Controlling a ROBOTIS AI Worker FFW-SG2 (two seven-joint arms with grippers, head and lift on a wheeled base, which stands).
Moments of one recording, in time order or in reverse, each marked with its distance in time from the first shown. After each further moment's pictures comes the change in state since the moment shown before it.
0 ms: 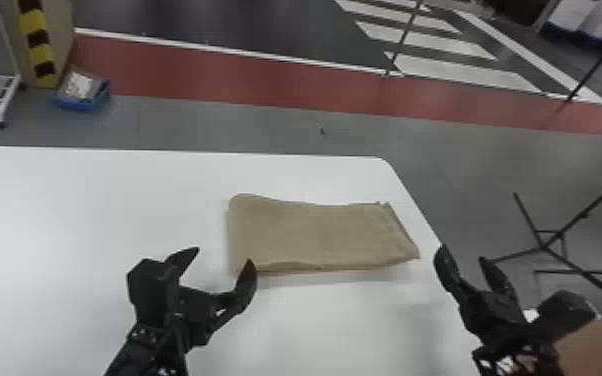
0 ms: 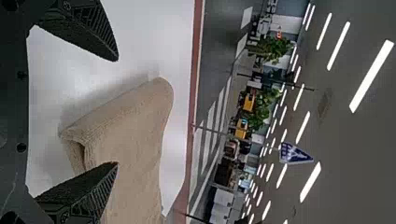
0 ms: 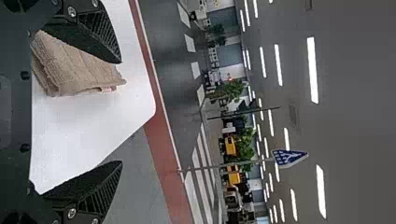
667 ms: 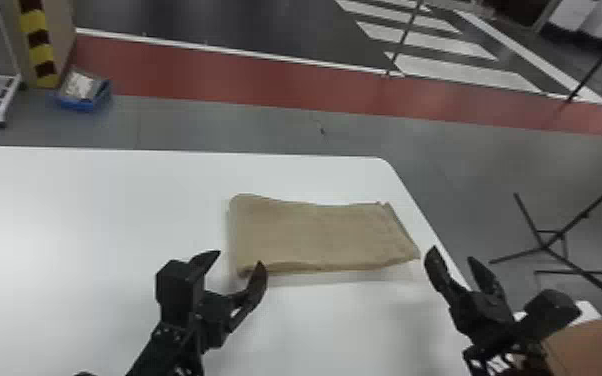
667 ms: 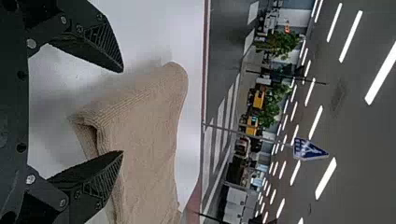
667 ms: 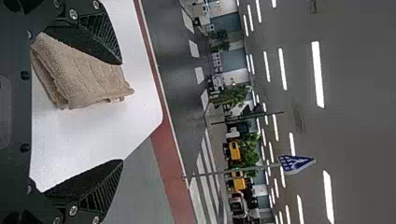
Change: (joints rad) left arm -0.048 -0.030 -0.050 0.082 -0.024 0.008 0.023; right arm -0.017 -0.003 0.024 0.036 0.011 -0.008 0.003
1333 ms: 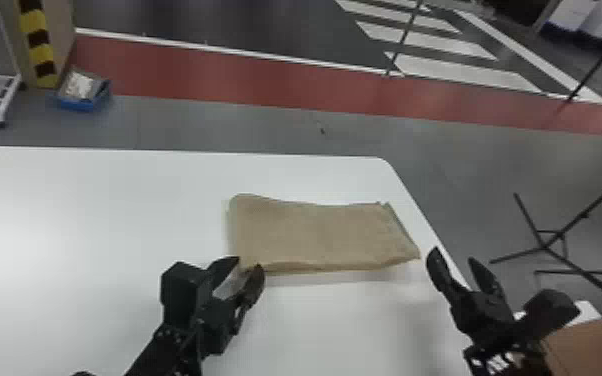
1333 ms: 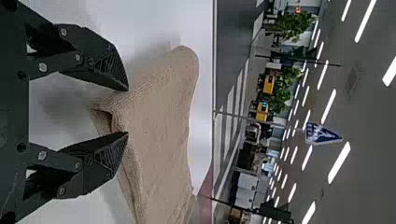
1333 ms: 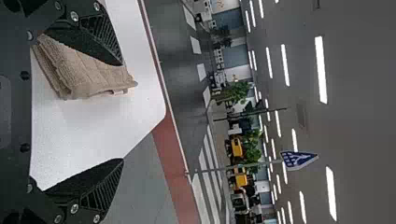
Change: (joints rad) left arm 0.004 0.015 -0.002 -0.027 -0.010 0.058 -0.058; right arm -0.021 -0.009 -0.009 0.038 -0.001 -0.001 0.000
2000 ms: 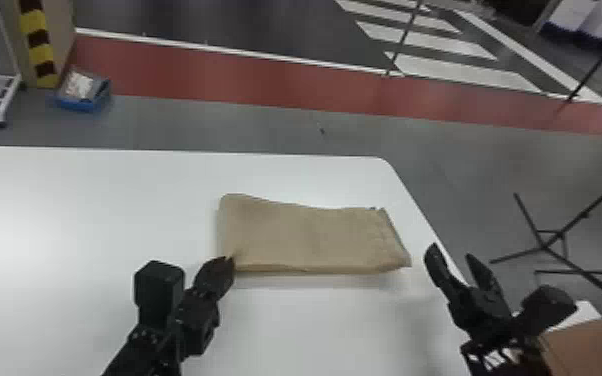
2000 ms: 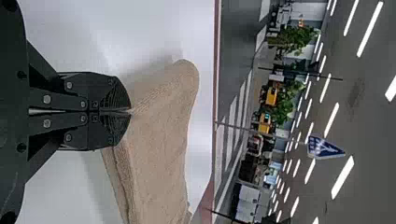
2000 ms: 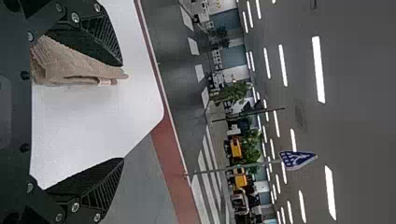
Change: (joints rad) left arm 0.057 0.025 0.065 -0.102 -0.002 0.065 0.013; right arm -0.014 0.000 0.007 0.003 -0.005 0.002 0.000
